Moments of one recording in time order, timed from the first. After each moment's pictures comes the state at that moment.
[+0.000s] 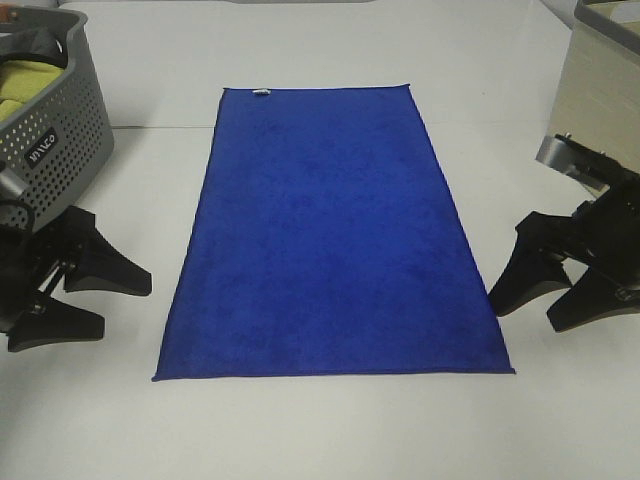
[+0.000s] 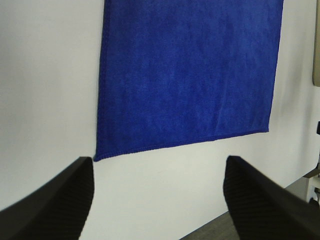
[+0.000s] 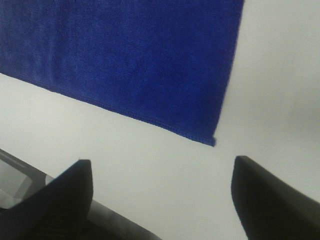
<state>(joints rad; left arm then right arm) 0.01 1.71 -0.62 -1.33 0.70 0.88 -0.03 1.71 -0.84 0.65 0.86 -0.50</state>
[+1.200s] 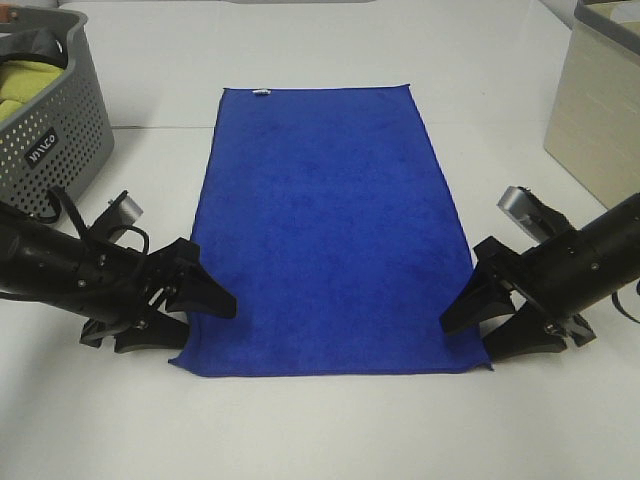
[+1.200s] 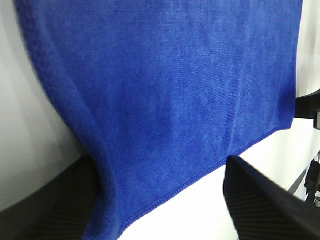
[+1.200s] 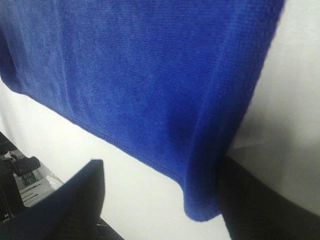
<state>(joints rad) -0.18 2.02 -0.79 -1.50 0.67 1.06 -0.03 2.01 -0.85 0.97 0.85 -0.75</state>
